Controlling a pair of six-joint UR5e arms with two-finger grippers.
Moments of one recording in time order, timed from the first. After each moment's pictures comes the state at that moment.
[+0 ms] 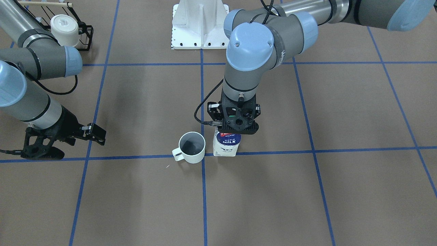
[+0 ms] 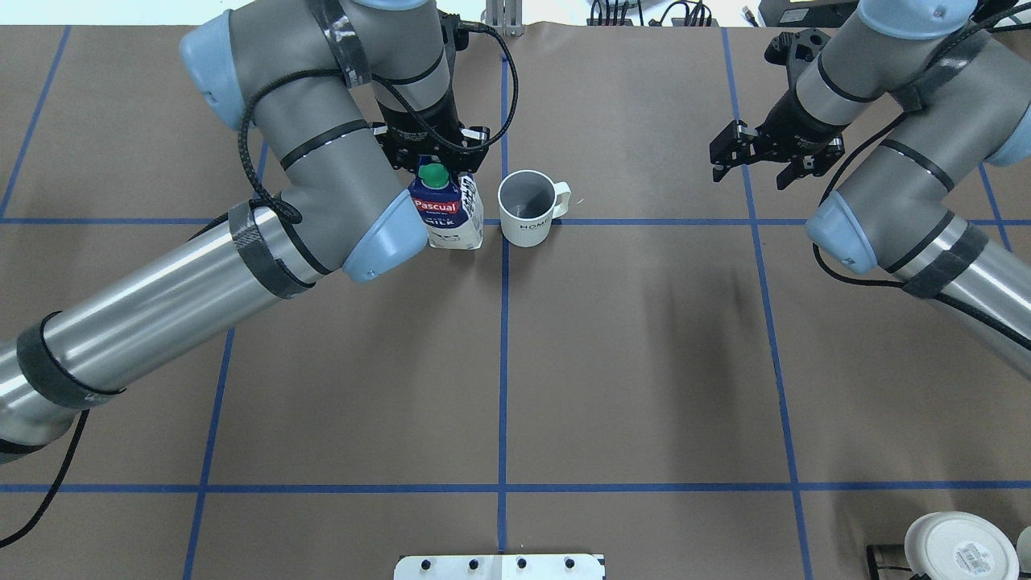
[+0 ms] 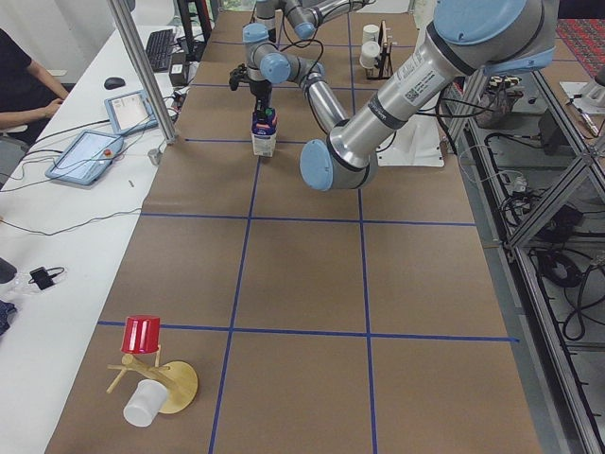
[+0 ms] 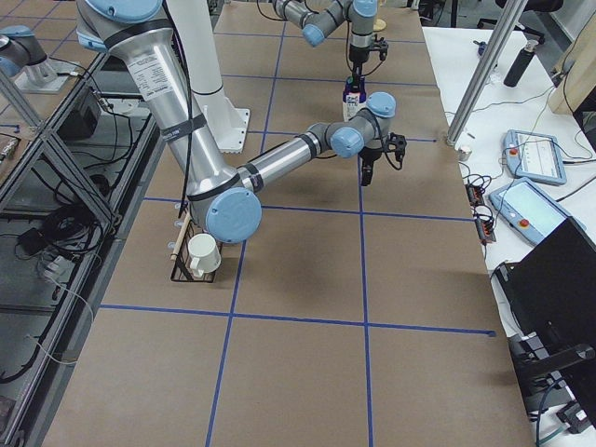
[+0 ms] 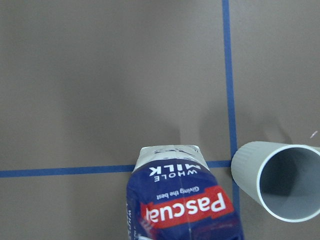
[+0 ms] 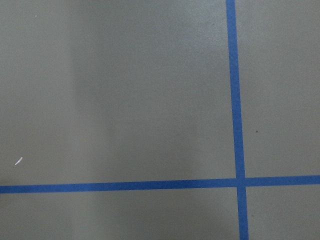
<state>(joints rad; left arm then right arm) -0.76 -2.53 -1.45 -1.44 -2.07 -0.94 0.98 -1.10 1.58 -1.43 2.24 0.90</state>
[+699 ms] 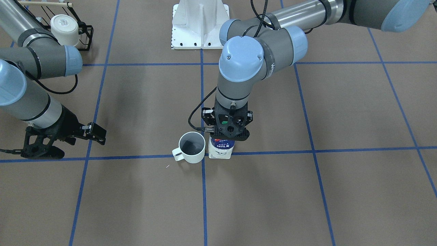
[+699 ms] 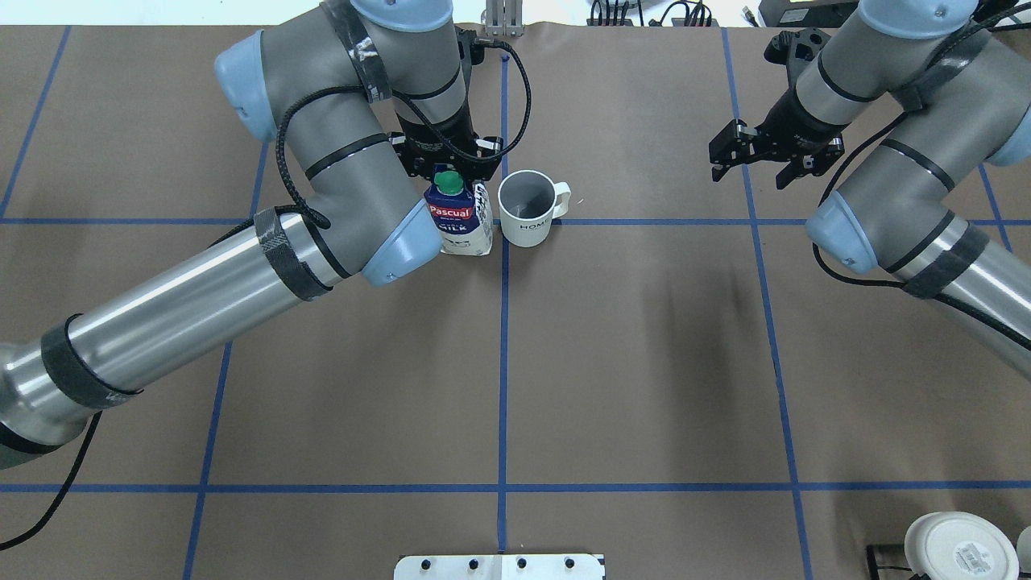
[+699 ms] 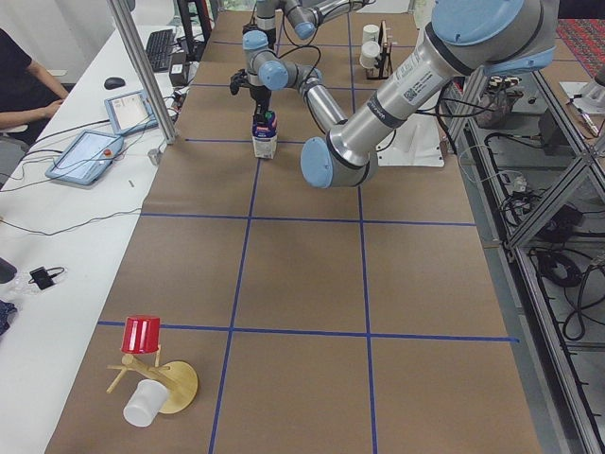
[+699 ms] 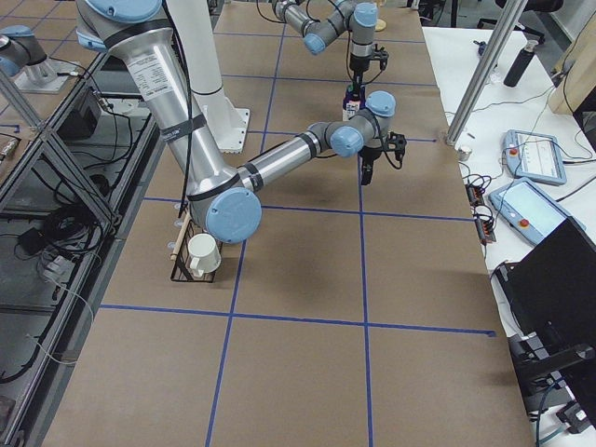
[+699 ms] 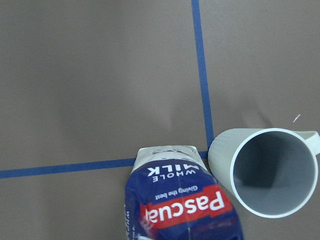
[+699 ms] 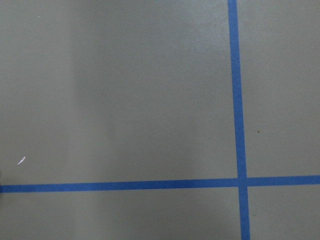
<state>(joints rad) -0.74 -2.54 -1.38 -1.52 -2.07 -0.95 0.98 -1.10 1.59 -1.42 2.24 0.90</state>
